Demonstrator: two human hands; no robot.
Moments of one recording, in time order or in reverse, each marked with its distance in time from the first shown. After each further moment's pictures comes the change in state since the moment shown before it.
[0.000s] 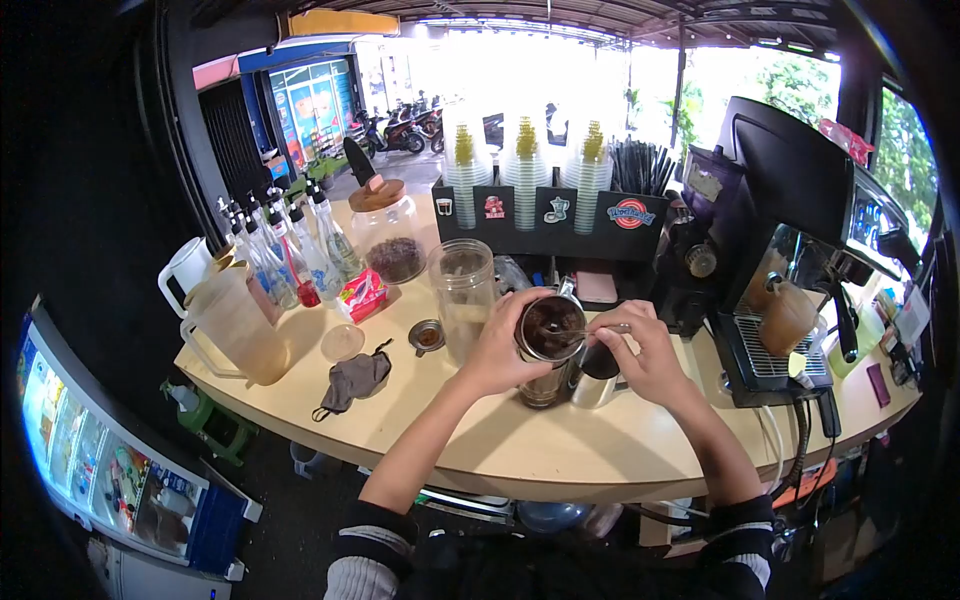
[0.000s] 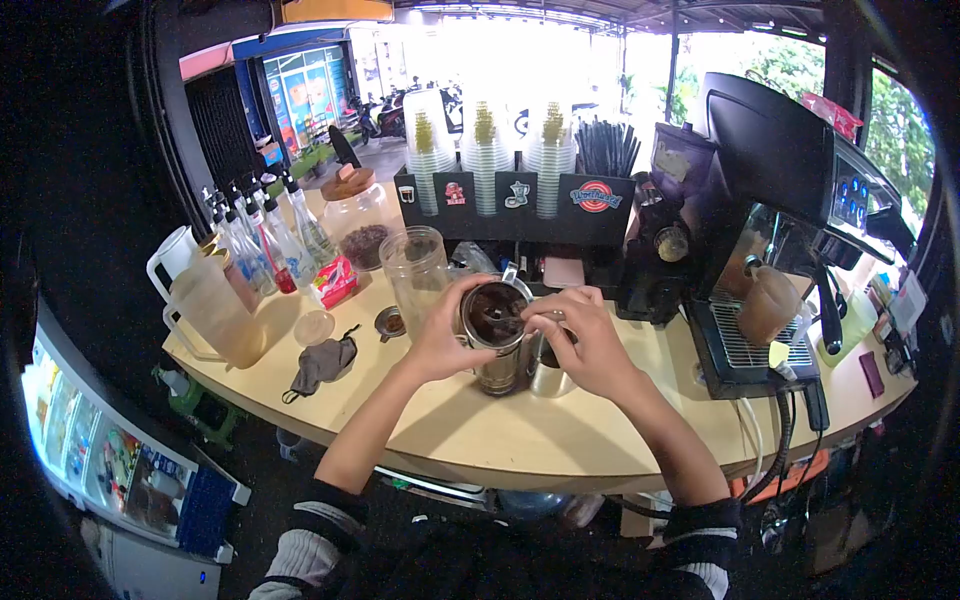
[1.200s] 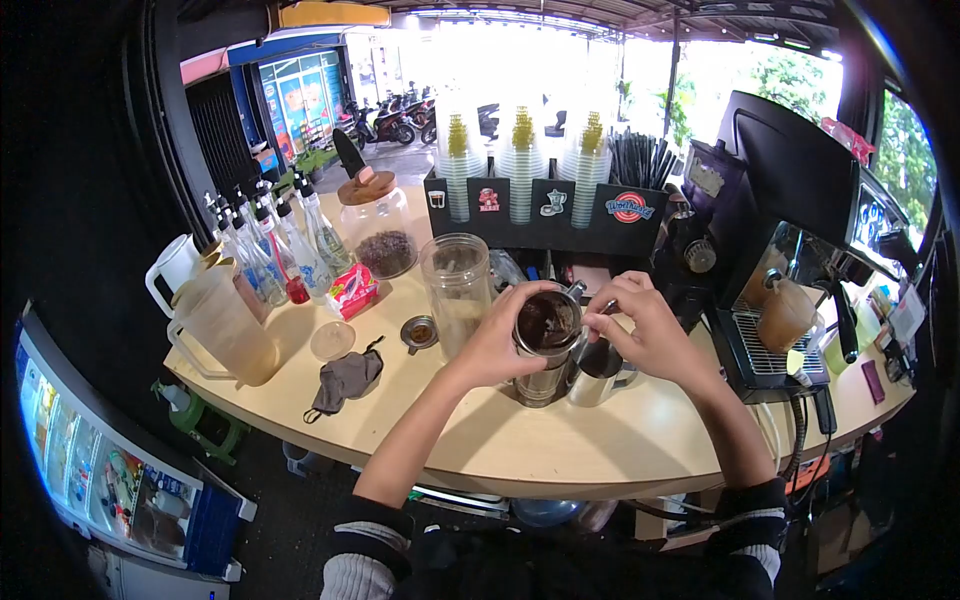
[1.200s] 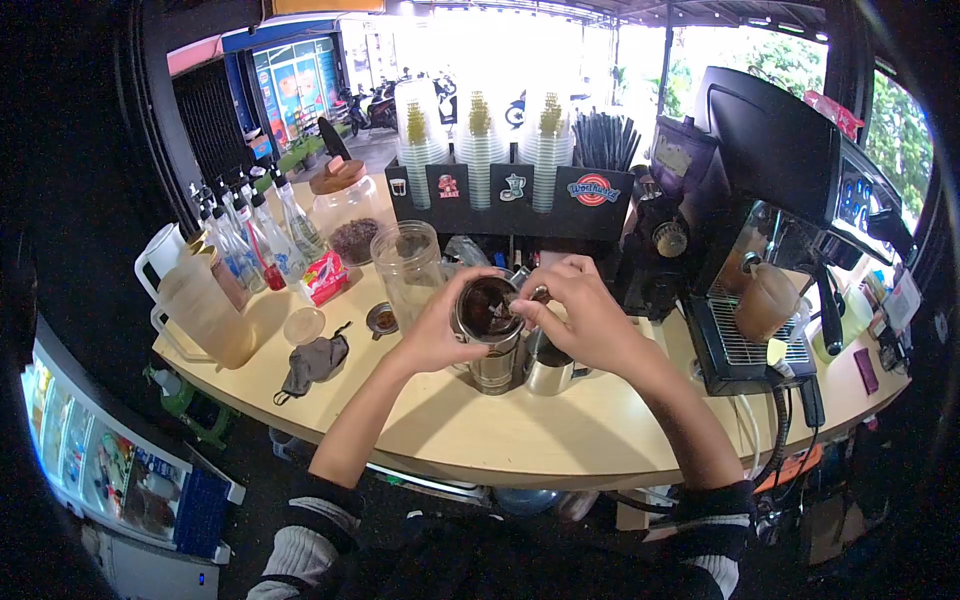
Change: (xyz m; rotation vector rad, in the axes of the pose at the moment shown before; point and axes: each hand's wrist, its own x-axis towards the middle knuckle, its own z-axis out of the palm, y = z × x) left_hand 0.012 -0.013 -0.003 -0.261 -0.142 -0.026; right_hand 0.035 -0.005 -0.016 -0.067 -0.165 0.020
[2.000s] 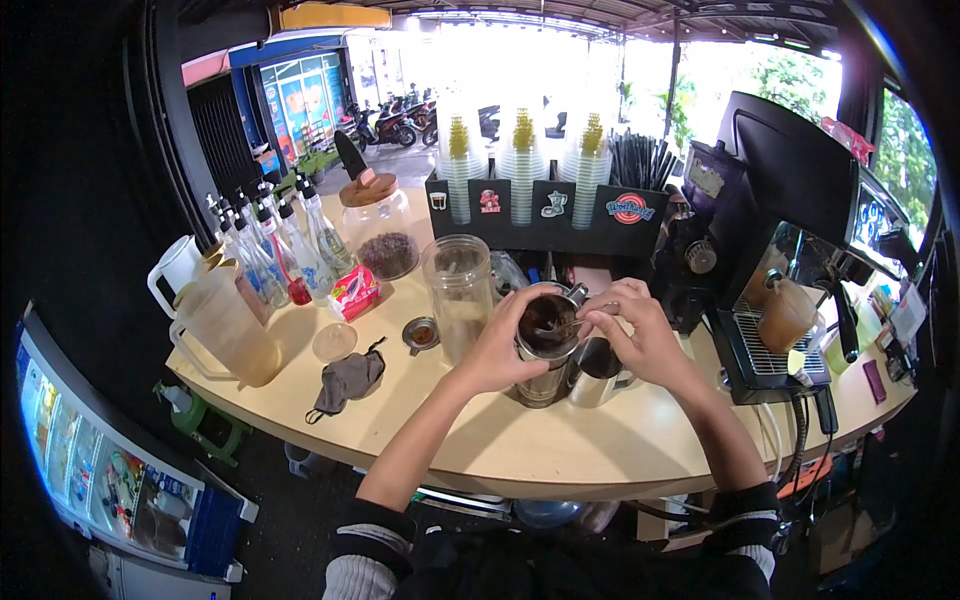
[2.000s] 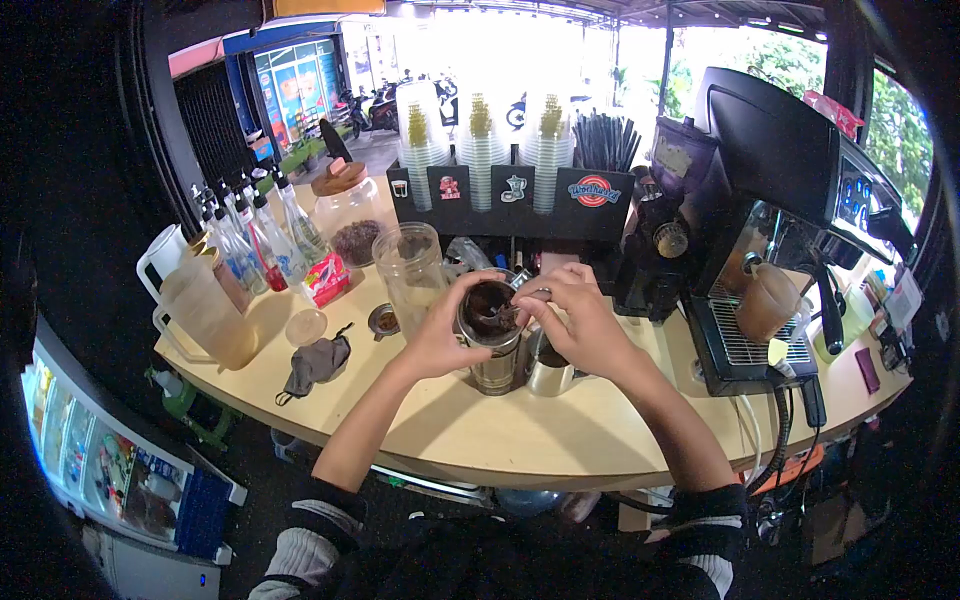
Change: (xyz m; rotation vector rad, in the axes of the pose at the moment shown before) left_hand -0.005 0.000 0.005 0.061 0.026 0.075; right_hand -0.007 0.010 0.017 0.039 0.125 -0.062
